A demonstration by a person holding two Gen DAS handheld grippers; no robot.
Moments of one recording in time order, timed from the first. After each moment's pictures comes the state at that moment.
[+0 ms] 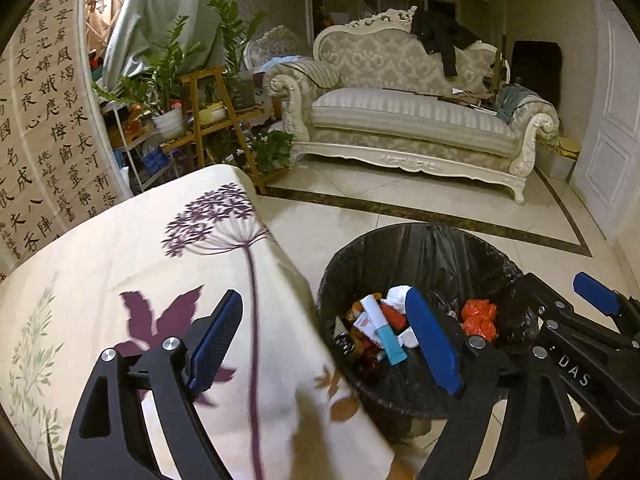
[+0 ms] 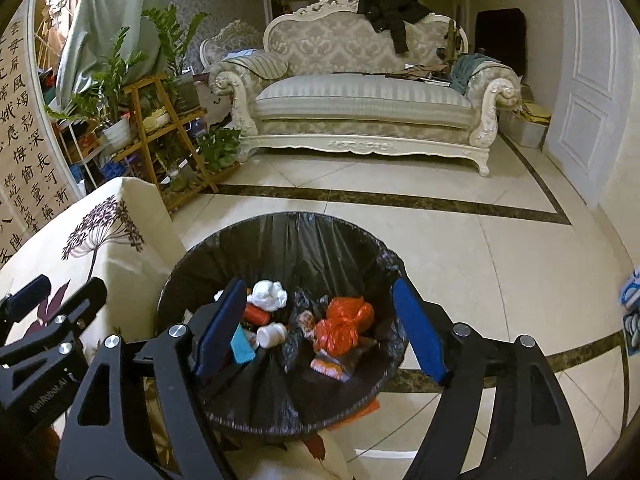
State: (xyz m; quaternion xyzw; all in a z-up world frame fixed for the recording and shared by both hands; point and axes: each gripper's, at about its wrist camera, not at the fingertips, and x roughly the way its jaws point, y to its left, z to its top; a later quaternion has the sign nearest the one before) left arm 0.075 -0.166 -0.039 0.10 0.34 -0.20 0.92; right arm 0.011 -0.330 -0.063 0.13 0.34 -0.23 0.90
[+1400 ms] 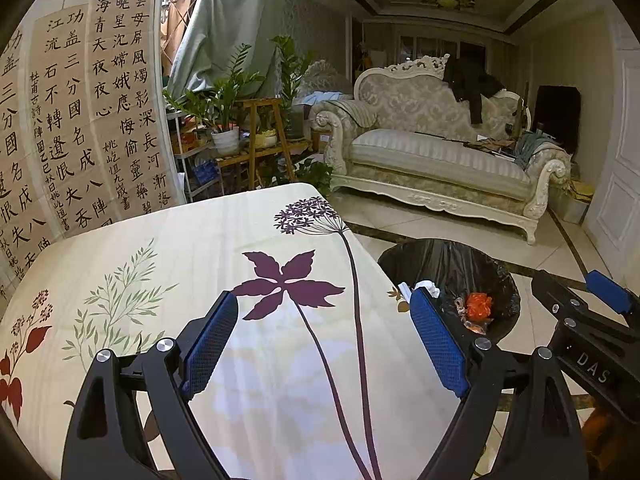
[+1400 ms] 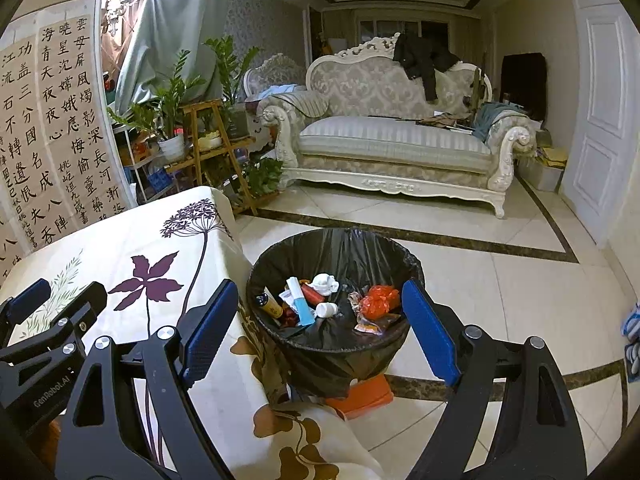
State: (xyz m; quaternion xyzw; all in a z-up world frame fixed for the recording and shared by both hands) left arm -0.019 -0.060 0.008 0.05 0.28 -0.15 0.95; right arm -0.079 -0.233 0.001 0.08 0.28 -0.18 0.94
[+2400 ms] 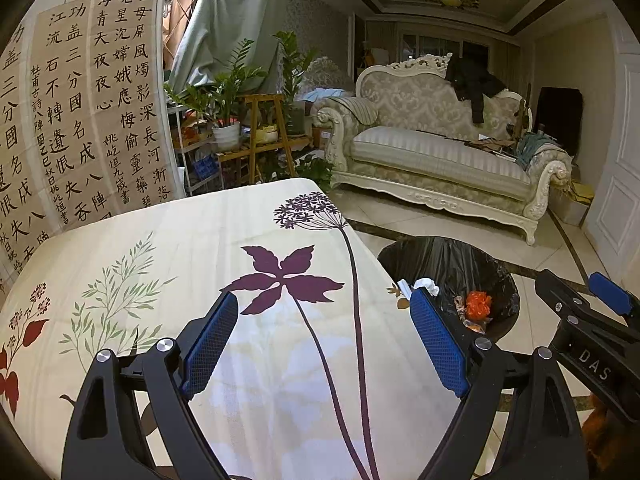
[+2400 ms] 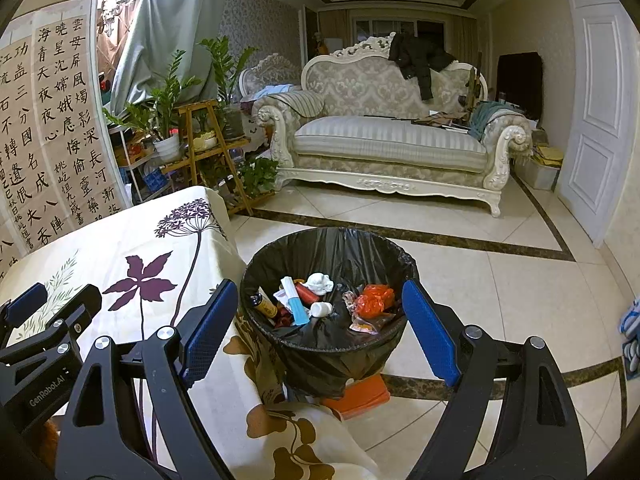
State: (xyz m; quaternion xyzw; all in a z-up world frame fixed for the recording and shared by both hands) left arm -0.022 -0.064 0.006 0.05 0.29 -0.15 0.94; right arm -0.084 -0.242 0.001 0.09 0.27 -0.19 0.94
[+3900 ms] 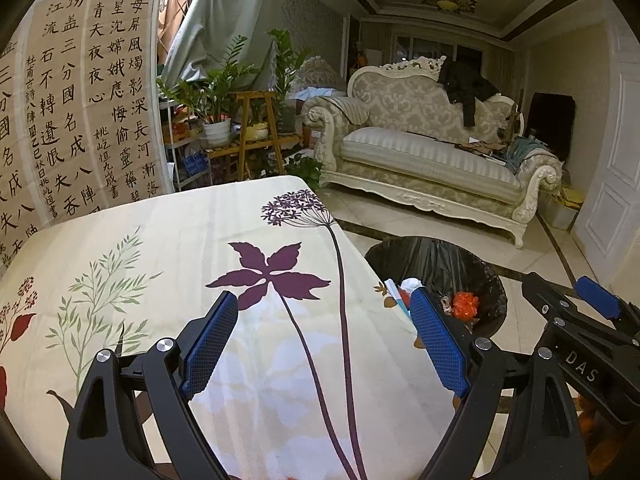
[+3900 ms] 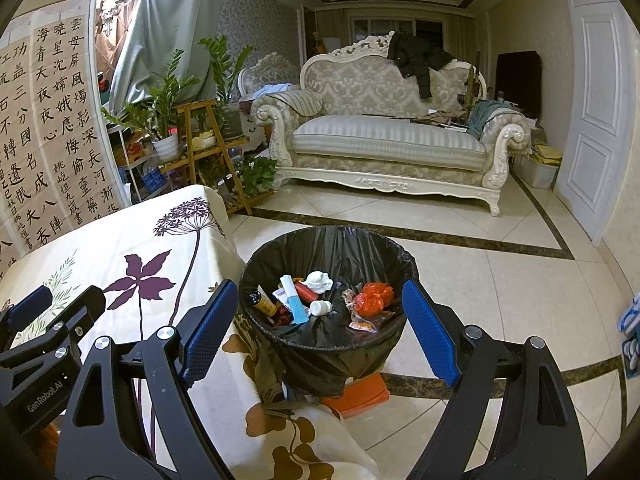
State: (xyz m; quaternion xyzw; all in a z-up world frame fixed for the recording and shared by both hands) left arm -0.028 -0.074 0.007 0.03 0.29 -0.17 0.94; right arm -0.084 -0.244 -0.001 0.09 0.27 -0.19 0.94
